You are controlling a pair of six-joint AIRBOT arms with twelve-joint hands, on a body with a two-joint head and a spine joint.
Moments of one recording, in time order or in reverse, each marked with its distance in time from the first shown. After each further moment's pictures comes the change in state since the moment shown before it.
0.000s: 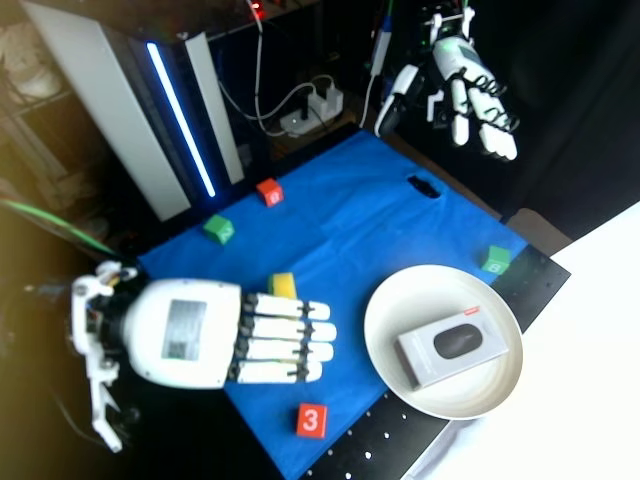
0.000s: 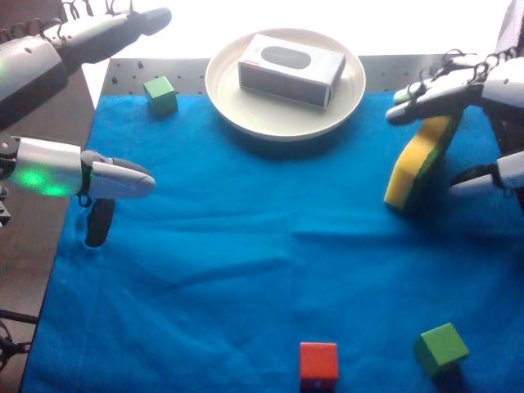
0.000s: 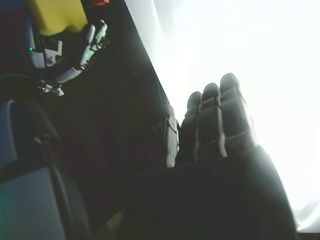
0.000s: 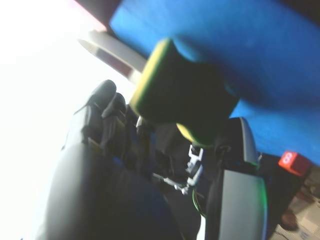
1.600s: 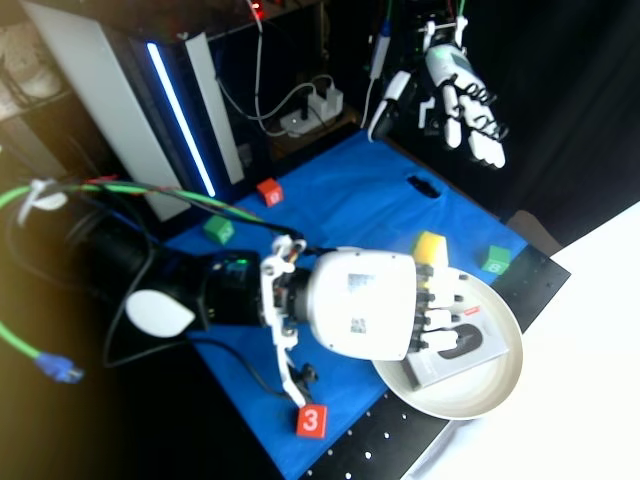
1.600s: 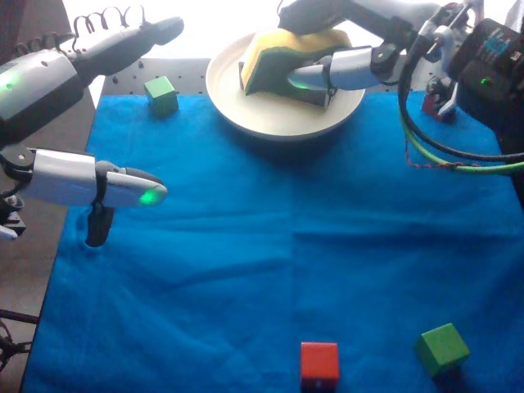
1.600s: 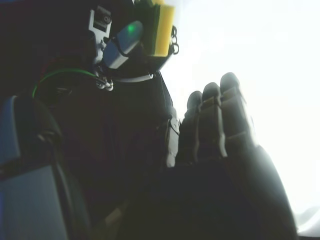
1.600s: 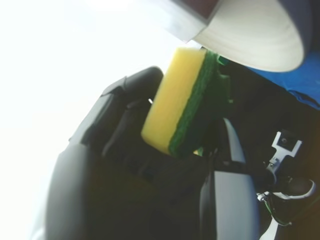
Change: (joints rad) left arm 0.014 -0.032 0.003 -0.015 -0.009 -0.002; right arm 0.261 -0.413 0.316 0.227 -0.104 -0.001
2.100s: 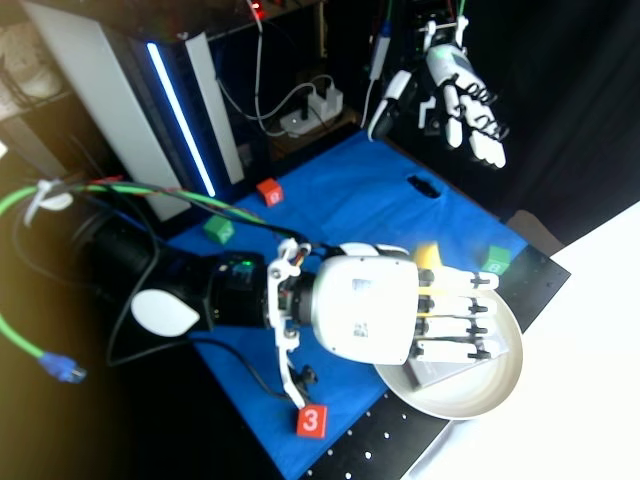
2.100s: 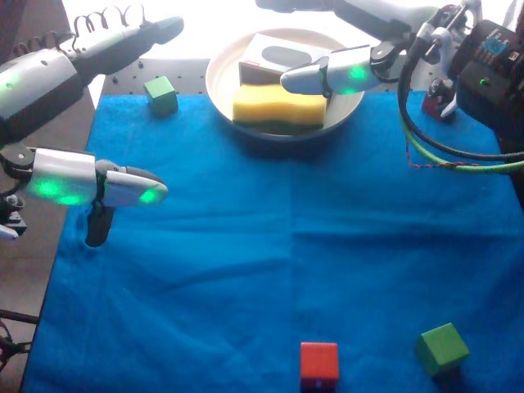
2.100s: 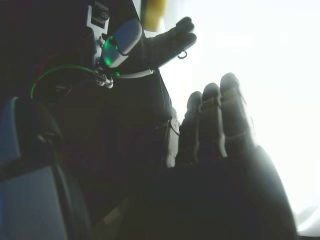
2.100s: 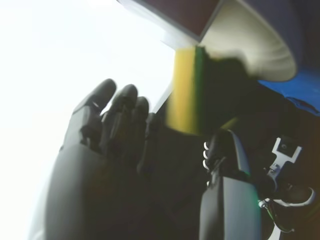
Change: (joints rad) left arm 0.000 0.000 0.001 0.000 -0.003 -0.008; right arm 0.000 0.000 0.008 -0.010 -0.021 0.000
